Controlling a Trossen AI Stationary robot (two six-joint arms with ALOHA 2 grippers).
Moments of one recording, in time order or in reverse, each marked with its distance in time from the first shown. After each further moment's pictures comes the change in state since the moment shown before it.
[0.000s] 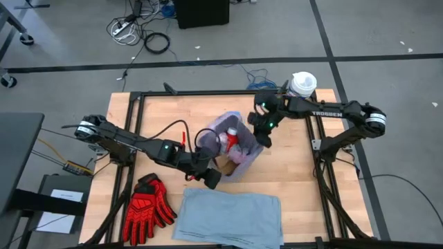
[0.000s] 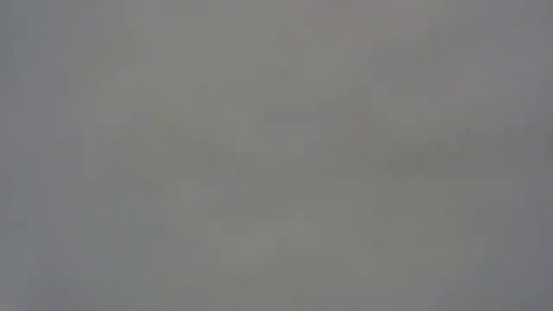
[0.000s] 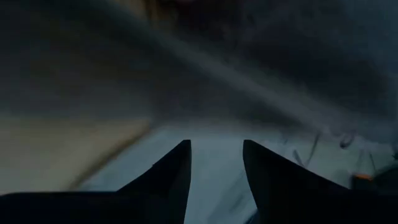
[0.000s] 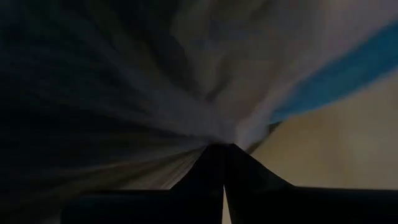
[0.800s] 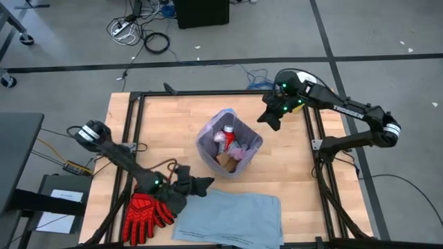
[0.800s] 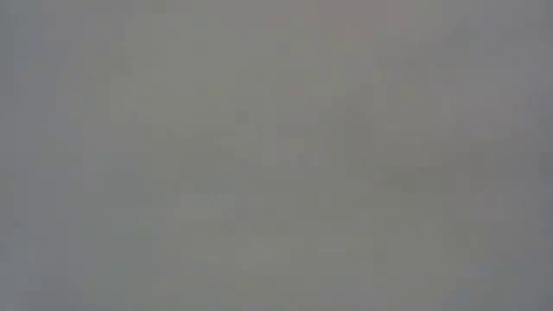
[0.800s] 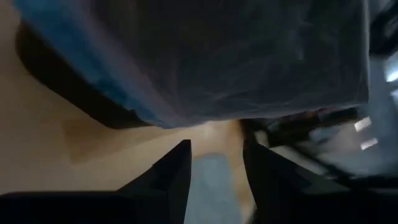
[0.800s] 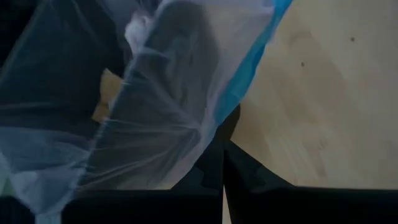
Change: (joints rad) left arm -0.353 0.060 -0.340 0.593 -0.924 -0.443; right arm -0.178 -0.199 0.073 -0.153 0.082 0.021
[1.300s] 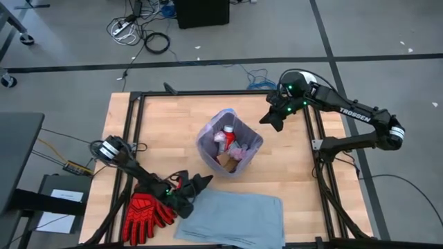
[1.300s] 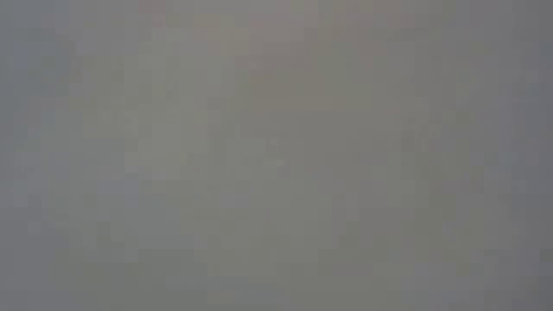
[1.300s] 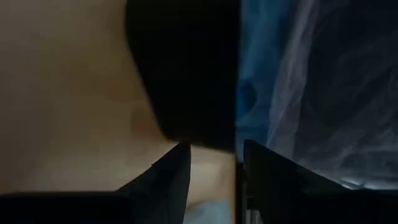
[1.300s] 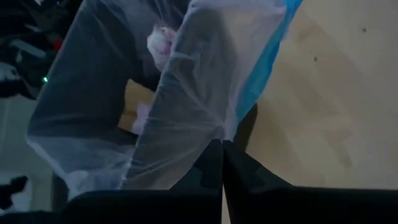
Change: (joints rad) left arm 0.006 0.309 -0.094 0.299 -0.192 -0.439; right arm 0.029 -0.070 0.000 -0.012 -0.004 0.142
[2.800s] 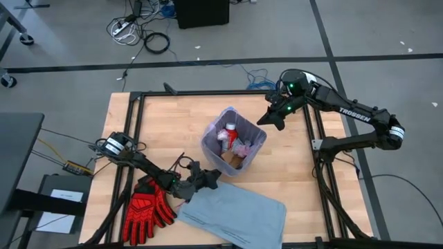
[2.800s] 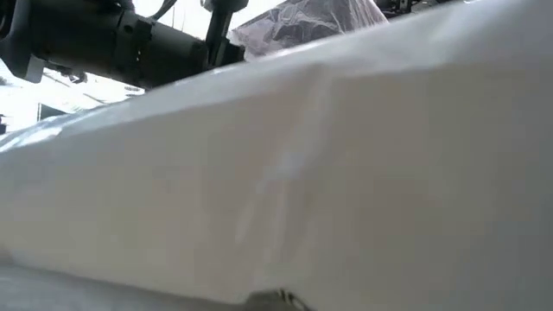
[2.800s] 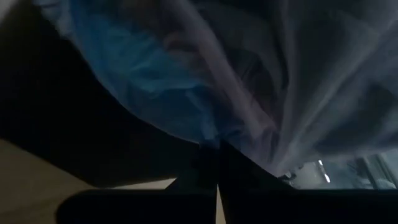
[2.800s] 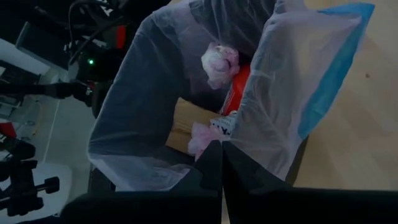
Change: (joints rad) left arm 0.135 0.005 -0.003 0.511 0.136 0.818; right arm 0.001 0.003 0.000 0.098 -0.150 0.073
